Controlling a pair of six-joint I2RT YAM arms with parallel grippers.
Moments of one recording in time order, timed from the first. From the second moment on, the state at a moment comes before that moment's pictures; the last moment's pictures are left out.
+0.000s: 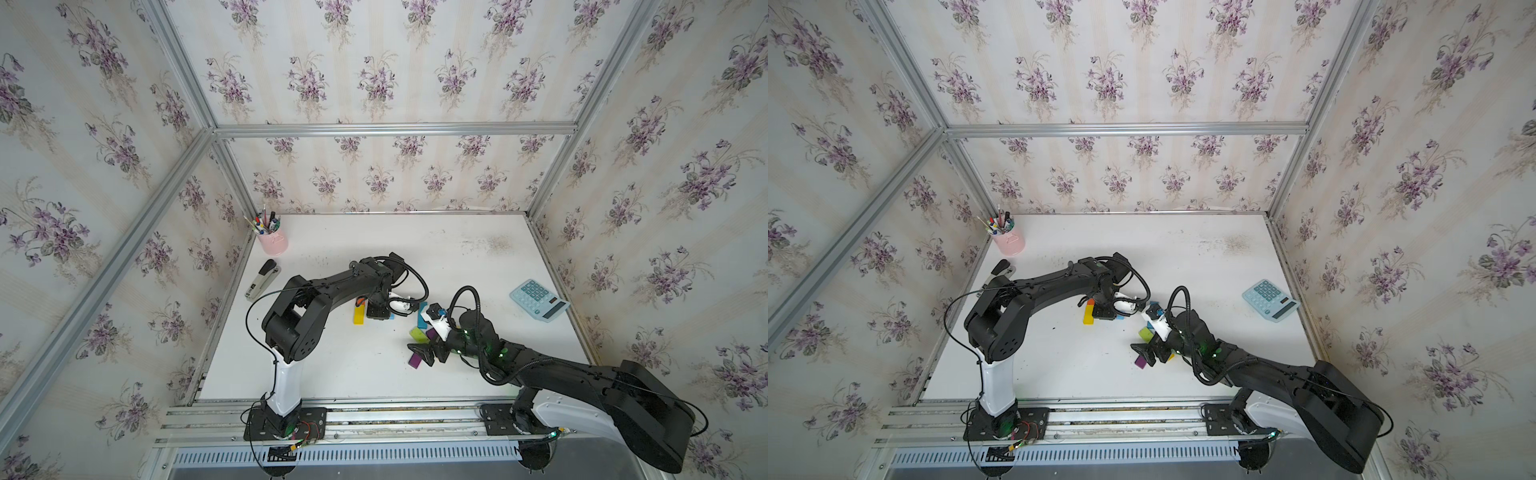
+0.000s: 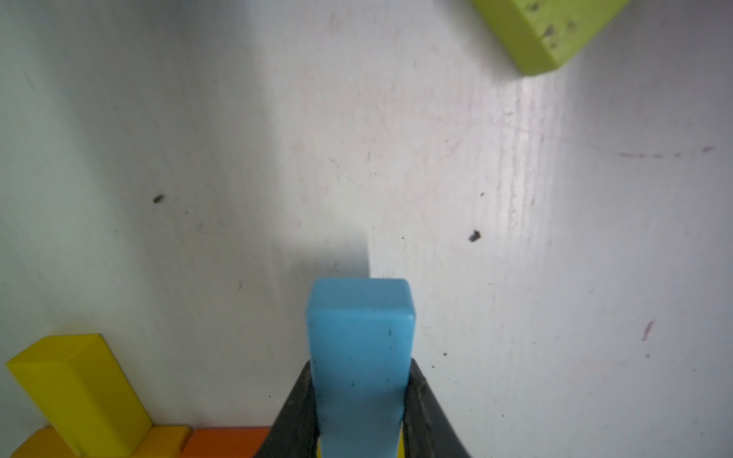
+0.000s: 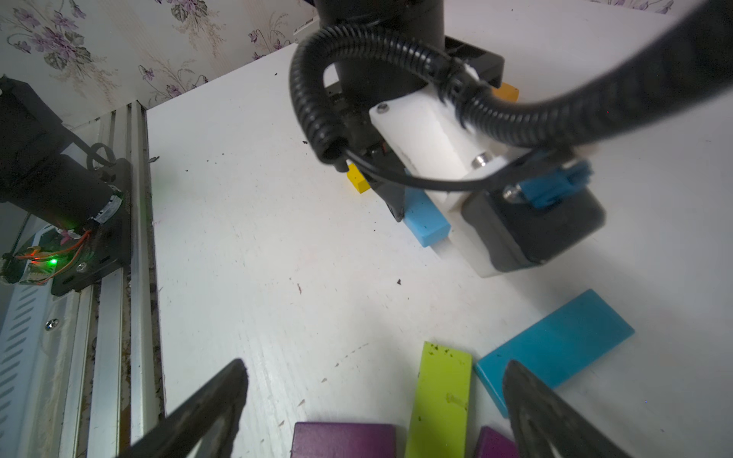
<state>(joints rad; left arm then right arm) -0.65 1.98 1.41 -0.92 0.01 1.00 0.81 1.13 0.29 0.35 -0.28 0.04</state>
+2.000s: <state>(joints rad) -0.67 2.01 1.39 -0.95 -0.01 0.98 0.81 1.19 0.32 0.35 -0.30 0.04</state>
